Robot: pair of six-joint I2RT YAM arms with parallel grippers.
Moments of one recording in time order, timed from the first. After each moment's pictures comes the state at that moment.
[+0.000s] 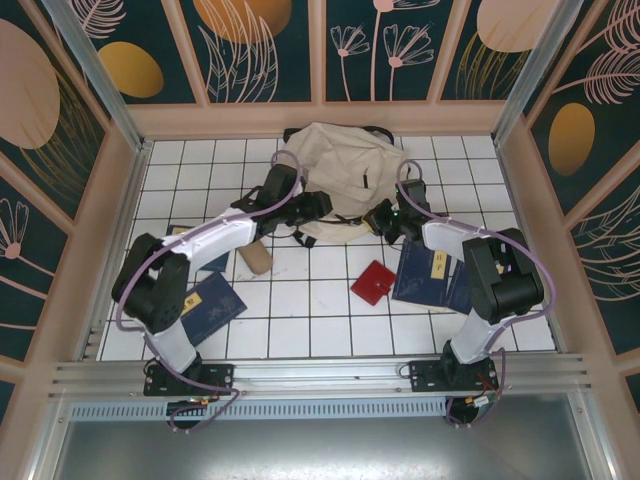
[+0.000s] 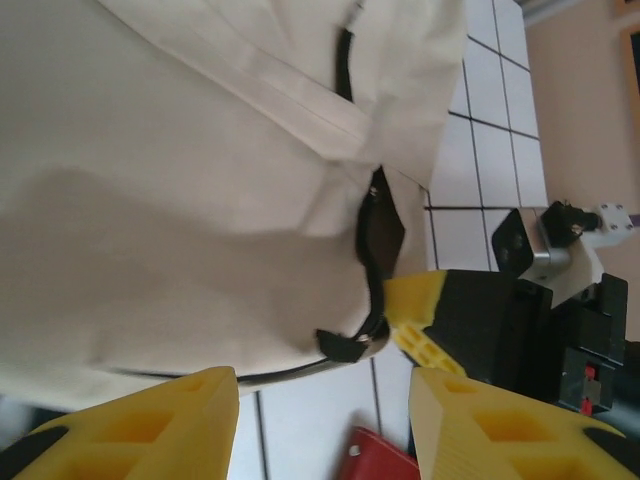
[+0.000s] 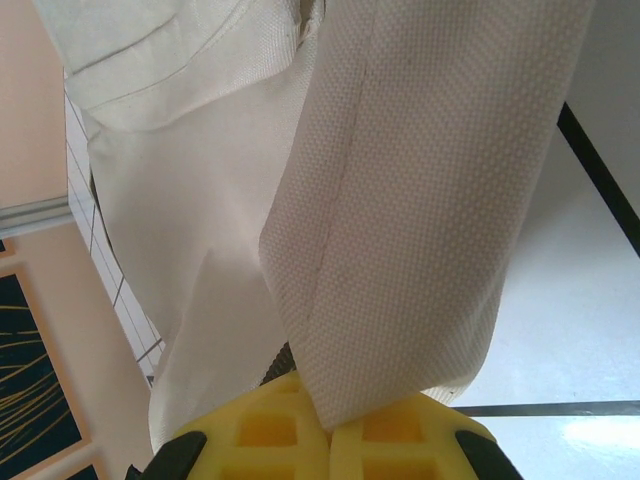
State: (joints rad) left arm -0.61 1.77 1.22 -0.12 0.26 -0.84; right arm 0.32 1.70 0.89 0.01 -0.42 1.15
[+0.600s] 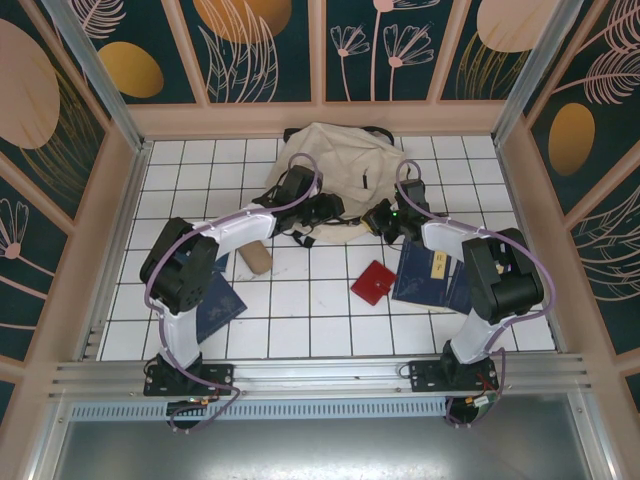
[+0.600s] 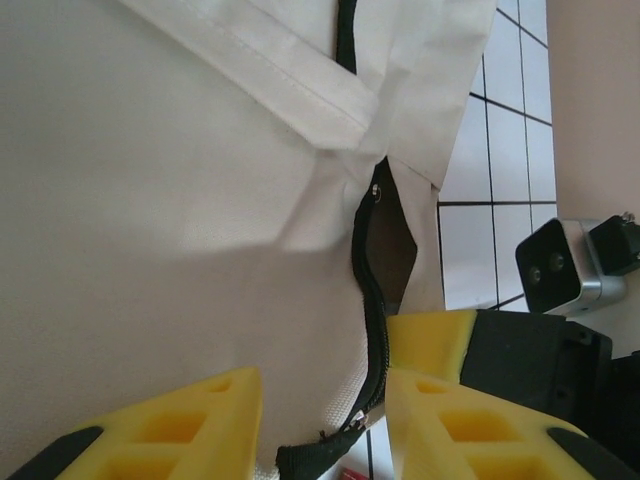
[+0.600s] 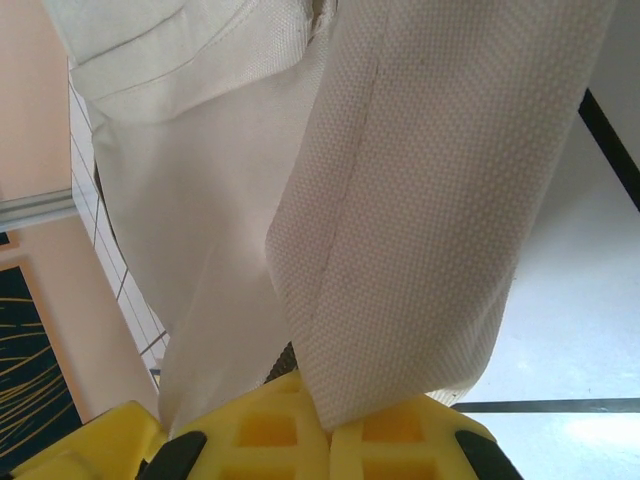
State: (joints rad) left arm -0.63 1.93 1.31 -0.08 0.29 -0.89; right arm 0.32 1.70 0.89 0.02 -0.43 1.15
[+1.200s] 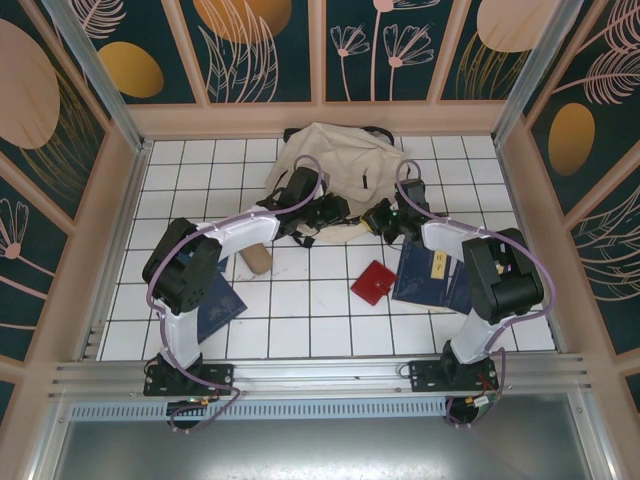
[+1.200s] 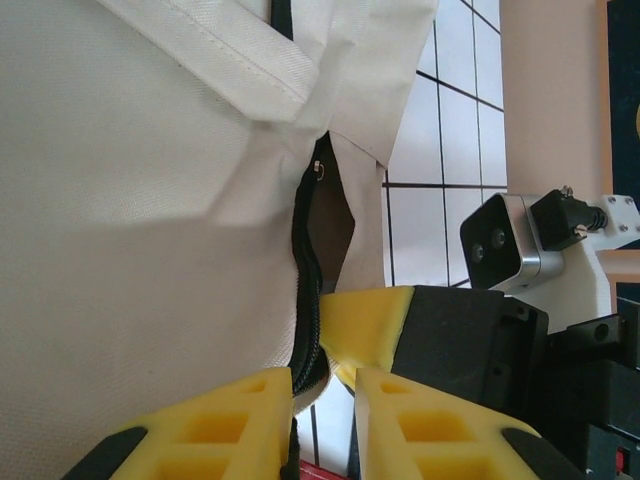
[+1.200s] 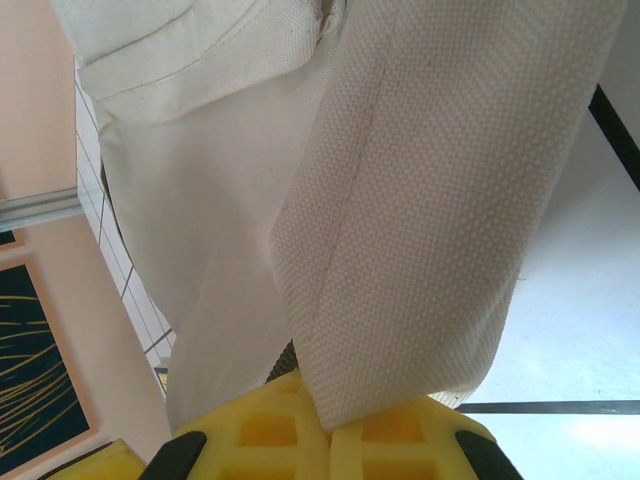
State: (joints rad) left arm -0.65 1.94 1.31 -0.01 0.34 -0.96; right arm 0.32 1.70 0.89 0.02 -0.44 1.15
